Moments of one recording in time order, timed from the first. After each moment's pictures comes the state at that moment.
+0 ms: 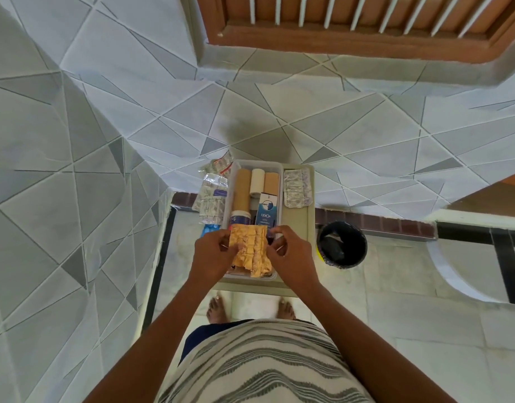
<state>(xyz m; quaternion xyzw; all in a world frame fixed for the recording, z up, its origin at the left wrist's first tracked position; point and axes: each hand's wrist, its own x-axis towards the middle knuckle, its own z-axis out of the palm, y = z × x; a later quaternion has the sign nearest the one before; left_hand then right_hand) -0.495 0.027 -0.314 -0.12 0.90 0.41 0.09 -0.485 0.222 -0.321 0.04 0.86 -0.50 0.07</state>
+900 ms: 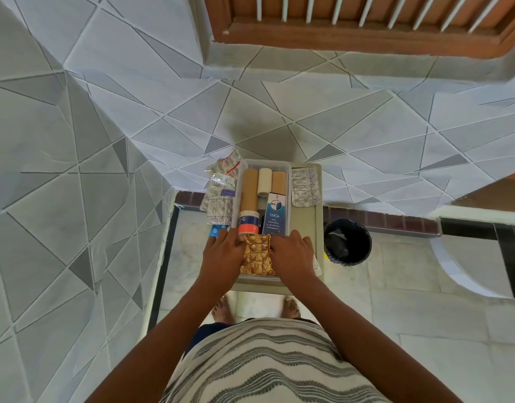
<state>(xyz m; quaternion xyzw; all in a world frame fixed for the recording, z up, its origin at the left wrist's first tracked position) -0.489 0.015 -0.336 0.14 0.99 0.00 0.08 -0.500 0.190 -0.337 -0.06 0.99 -0.10 0.13</state>
